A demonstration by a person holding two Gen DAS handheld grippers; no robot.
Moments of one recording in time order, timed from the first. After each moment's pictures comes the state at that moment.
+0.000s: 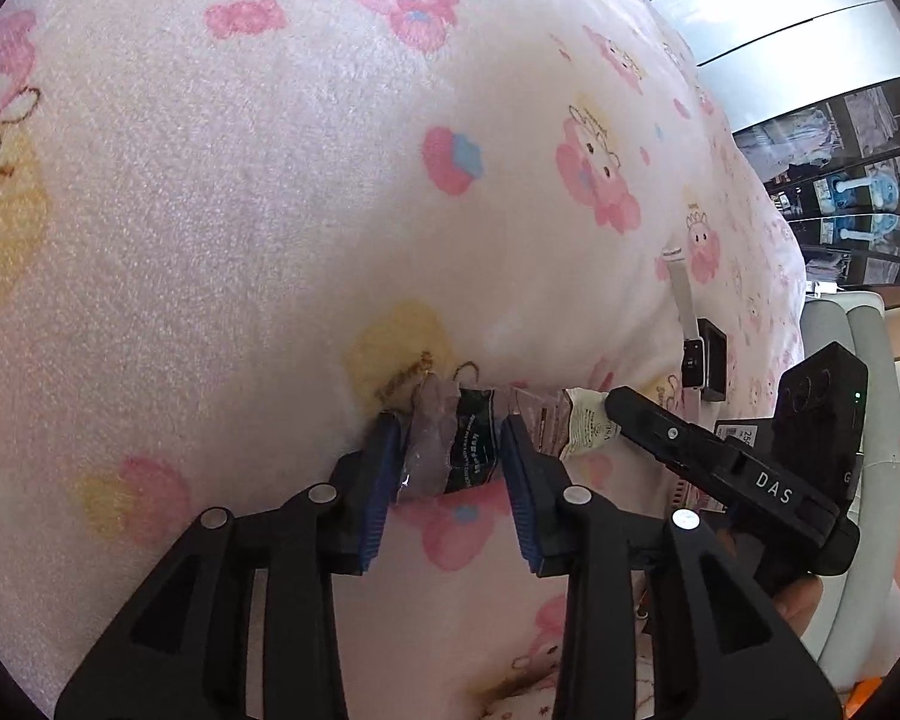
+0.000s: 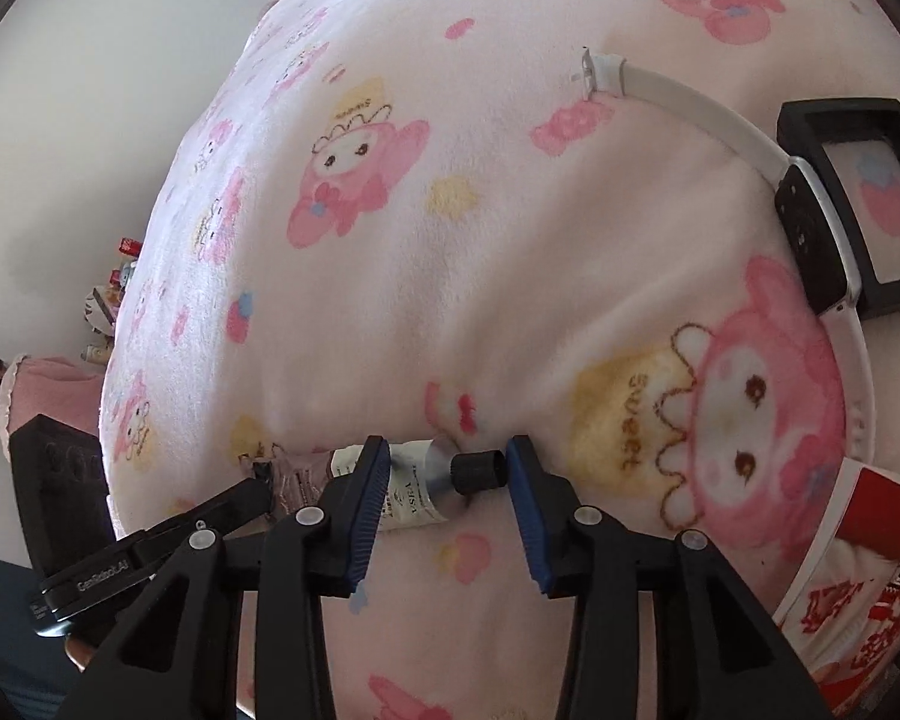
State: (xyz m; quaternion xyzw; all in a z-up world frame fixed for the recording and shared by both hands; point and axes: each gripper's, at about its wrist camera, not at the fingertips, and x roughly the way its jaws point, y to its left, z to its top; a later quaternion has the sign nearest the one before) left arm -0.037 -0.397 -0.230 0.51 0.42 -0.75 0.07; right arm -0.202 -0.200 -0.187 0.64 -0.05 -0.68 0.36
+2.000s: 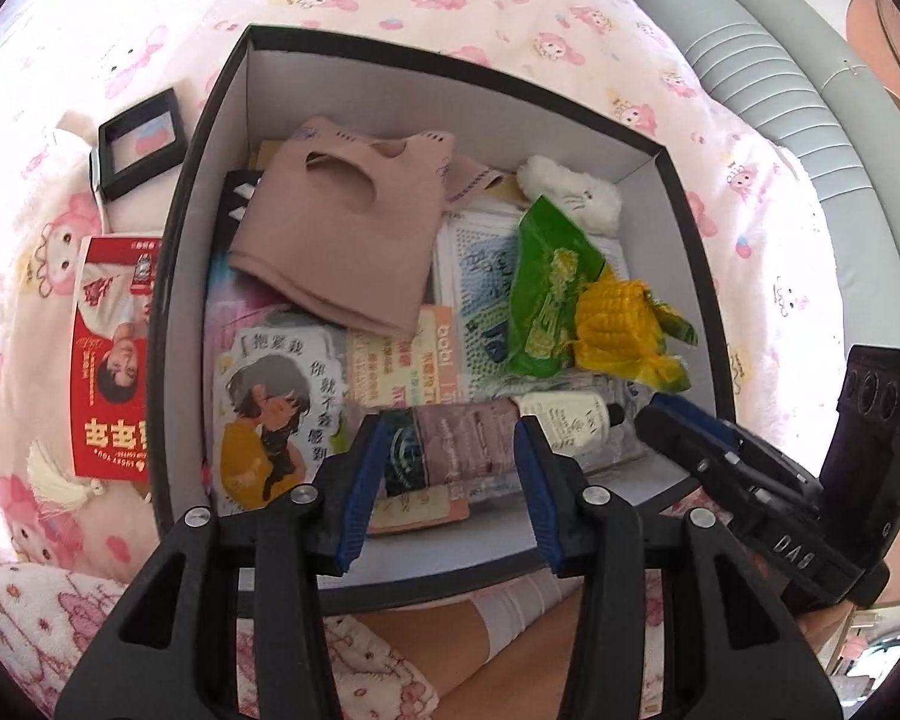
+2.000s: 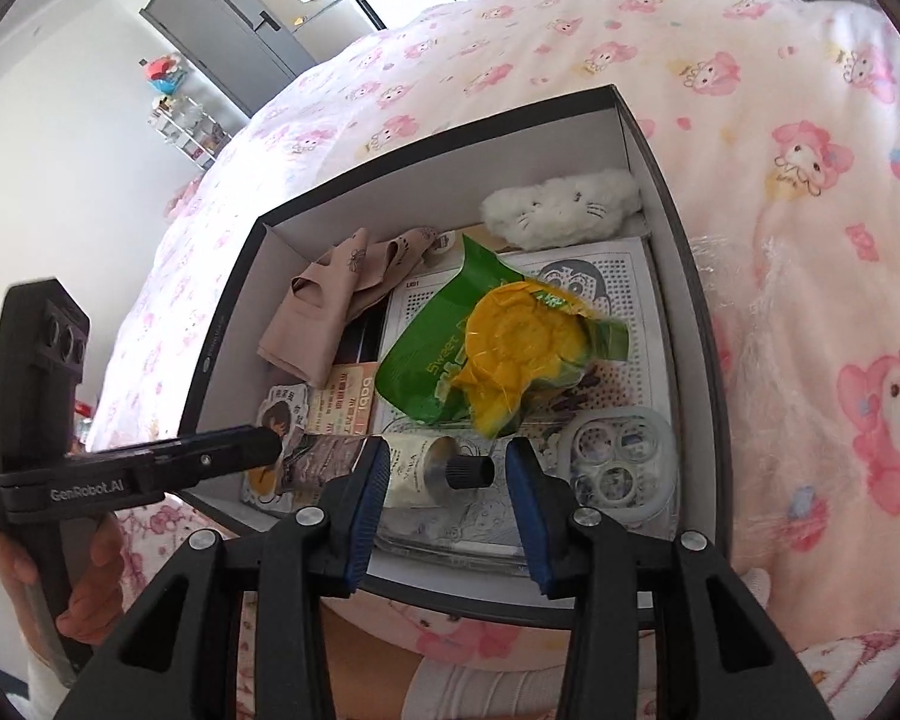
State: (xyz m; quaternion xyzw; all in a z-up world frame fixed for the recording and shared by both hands) left arm -0.096 -0.006 -0.121 0.60 0.14 -0.78 -0.14; right arm -0.095 0.234 -0.101 0.52 -0.14 -0.82 0.20
